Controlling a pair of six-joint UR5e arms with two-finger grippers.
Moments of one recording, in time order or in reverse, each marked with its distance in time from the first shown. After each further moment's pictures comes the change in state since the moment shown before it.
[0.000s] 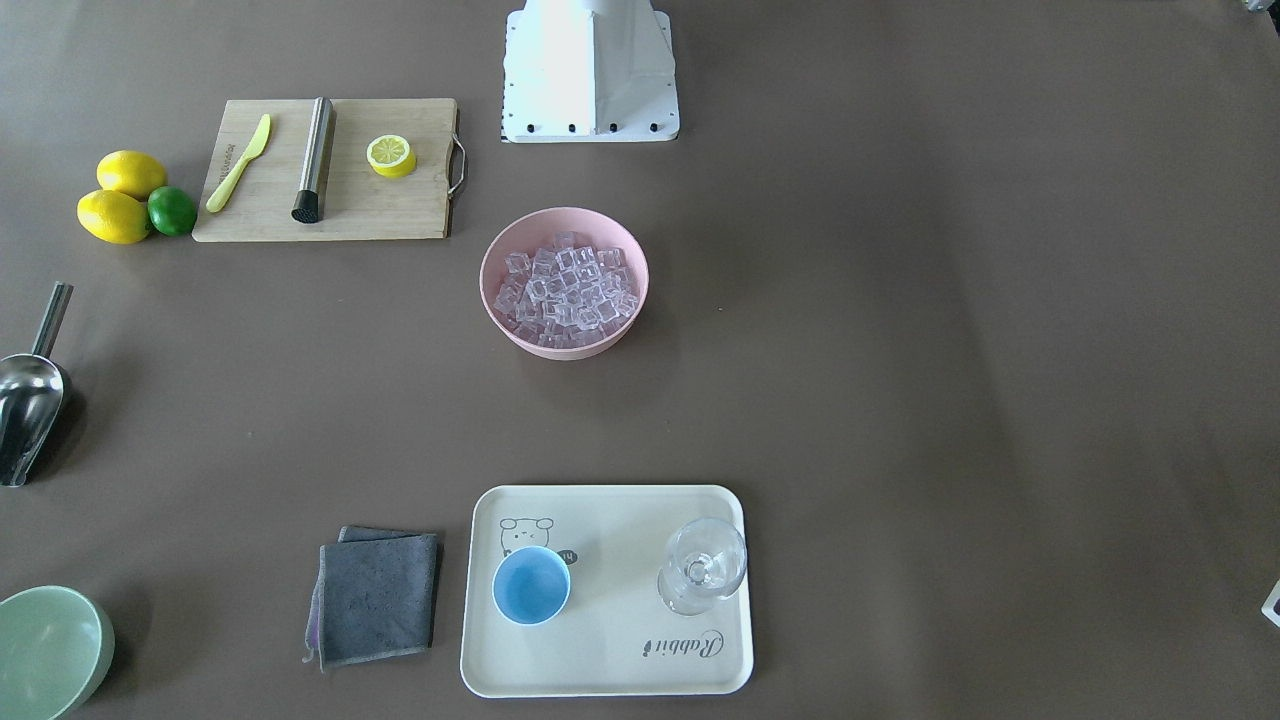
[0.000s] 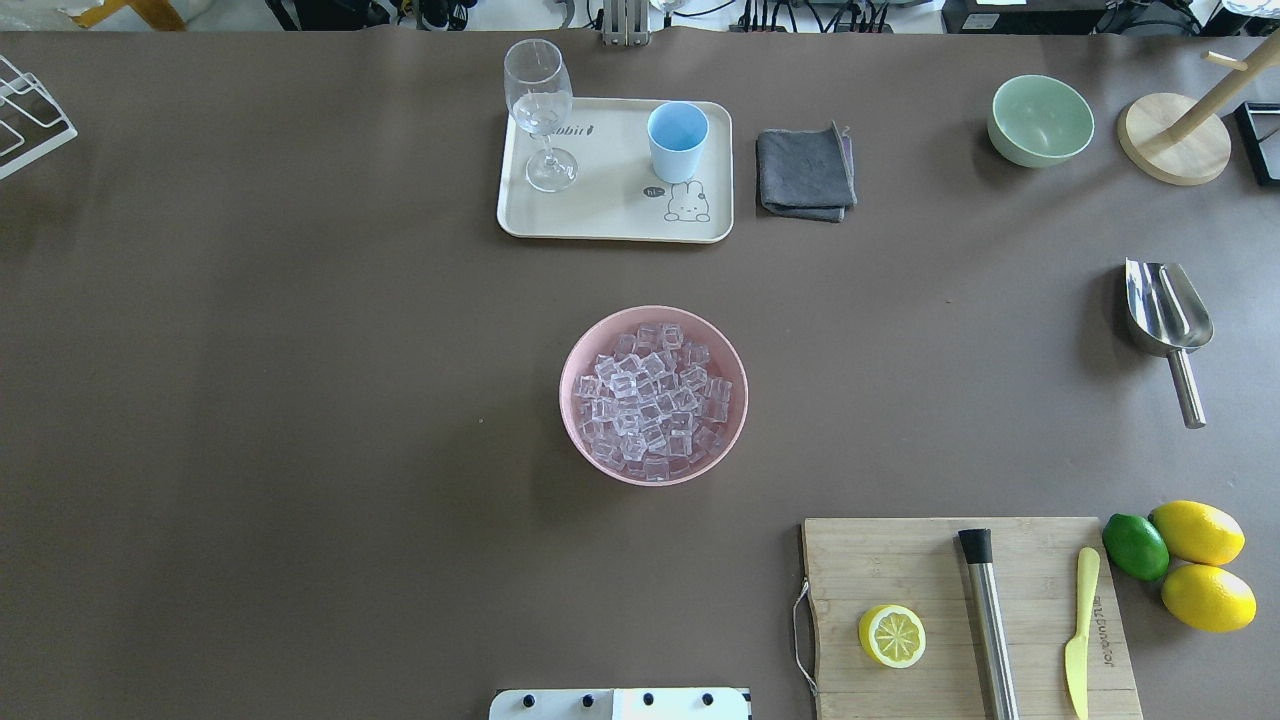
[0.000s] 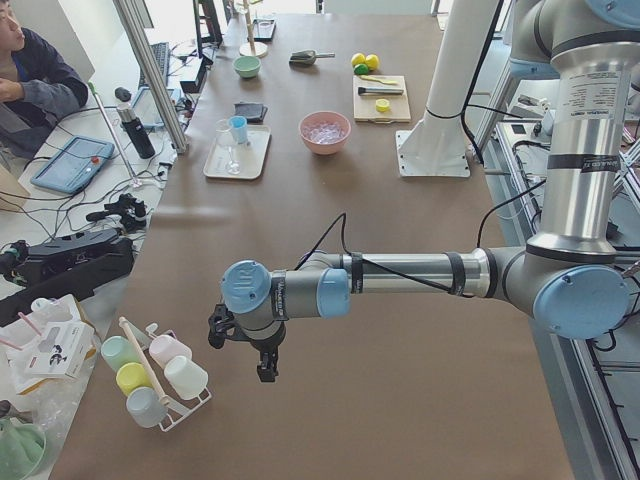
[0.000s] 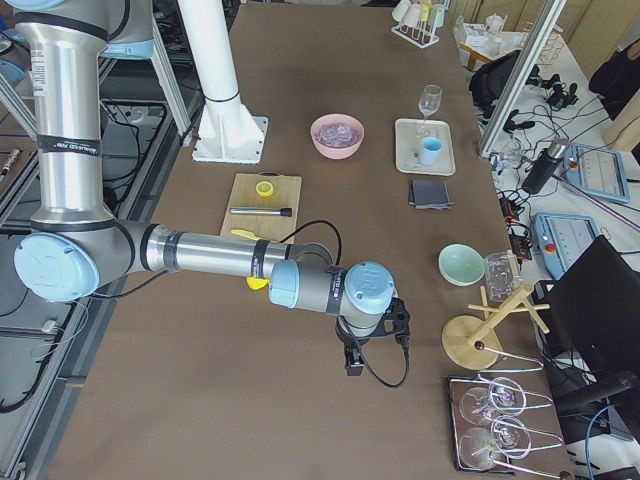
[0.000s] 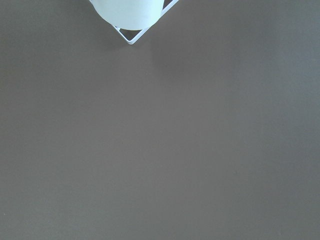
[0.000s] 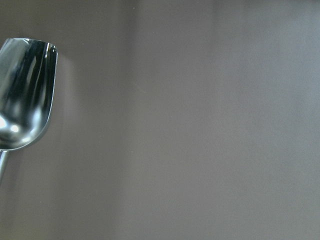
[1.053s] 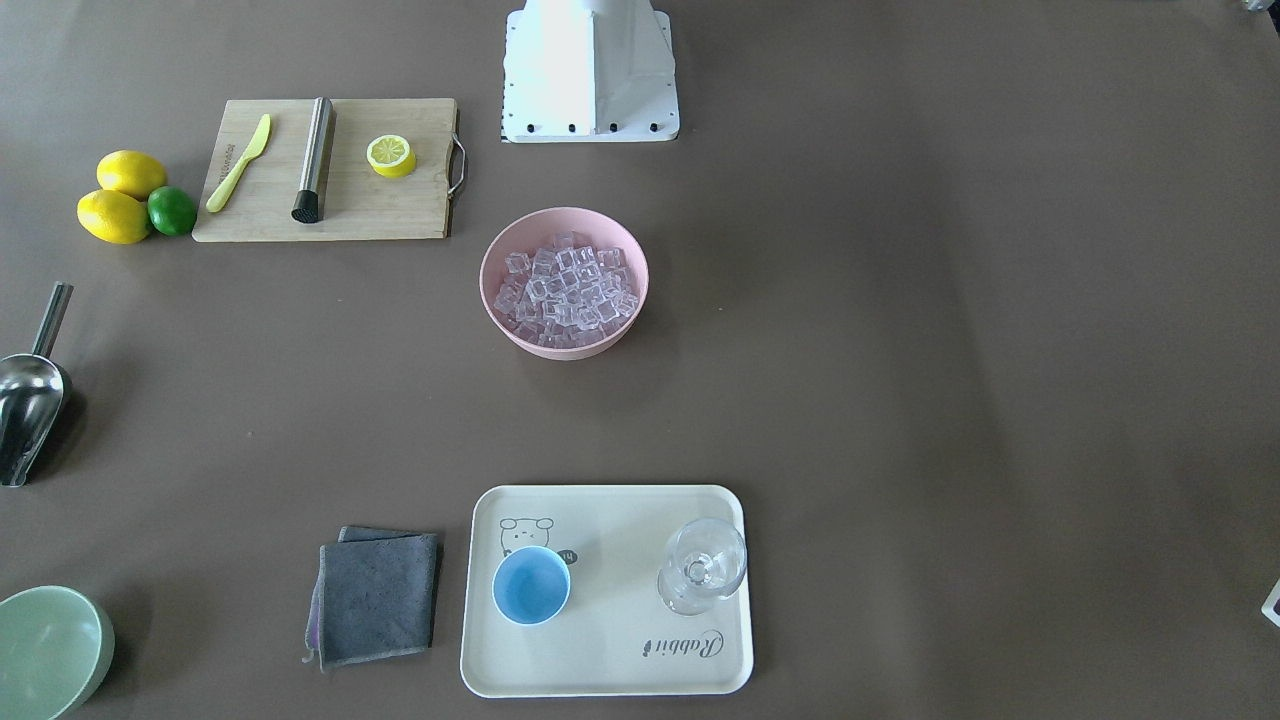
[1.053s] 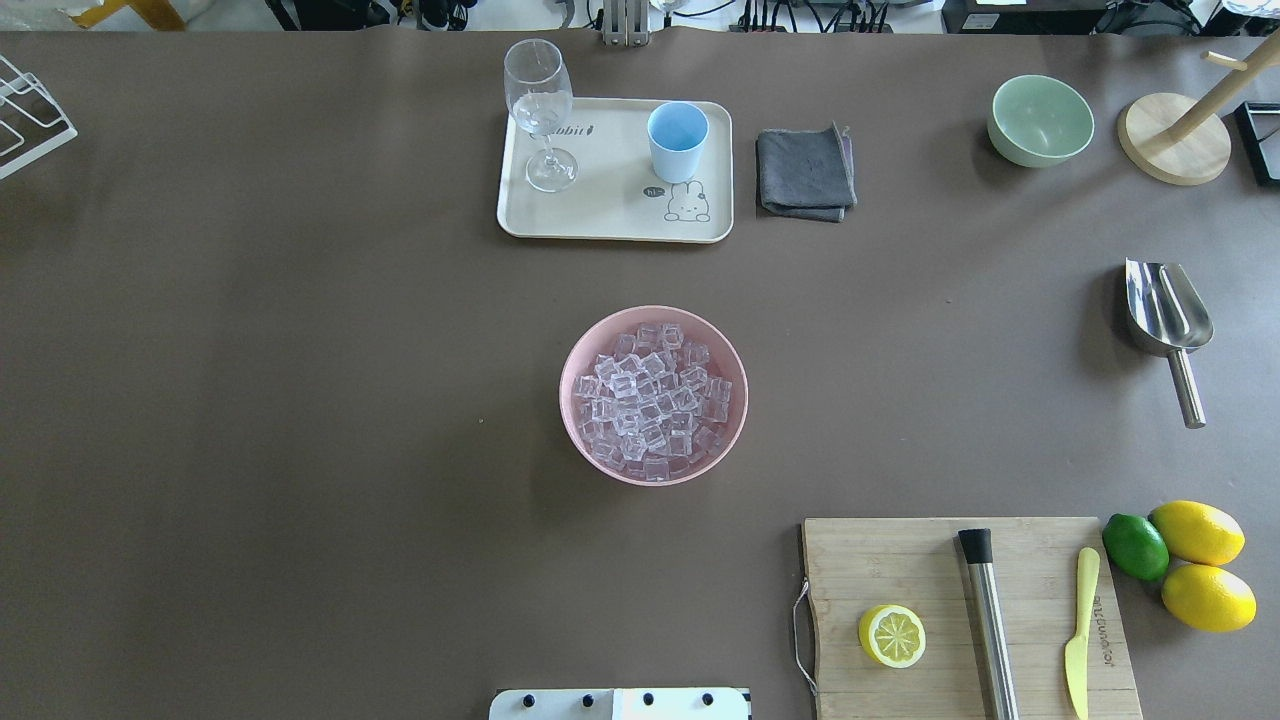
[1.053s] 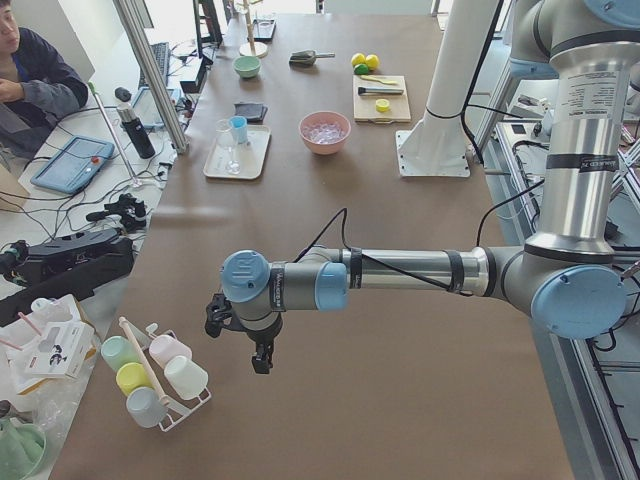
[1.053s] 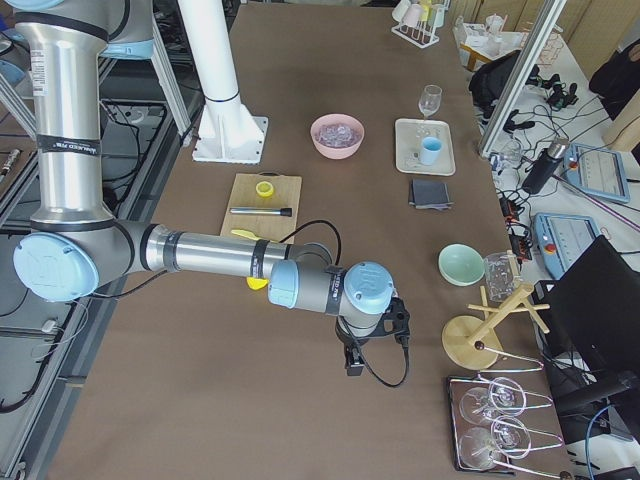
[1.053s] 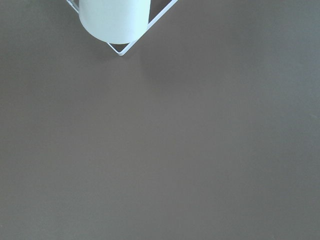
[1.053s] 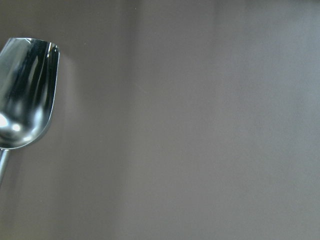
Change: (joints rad) left arm 0.024 -0.004 -0.023 -0.064 0.000 0.001; right arm 0.002 -0.002 0.002 0.000 0.002 -0.009
